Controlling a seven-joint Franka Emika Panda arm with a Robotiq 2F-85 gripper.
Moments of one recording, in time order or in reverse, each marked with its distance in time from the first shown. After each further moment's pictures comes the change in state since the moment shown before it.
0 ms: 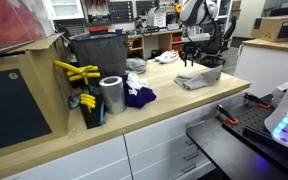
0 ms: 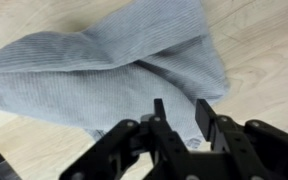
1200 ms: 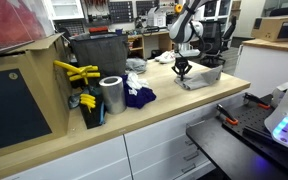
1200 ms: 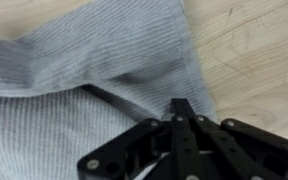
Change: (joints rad) arm 0.056 0.254 0.006 0.132 0.076 0.009 -0.081
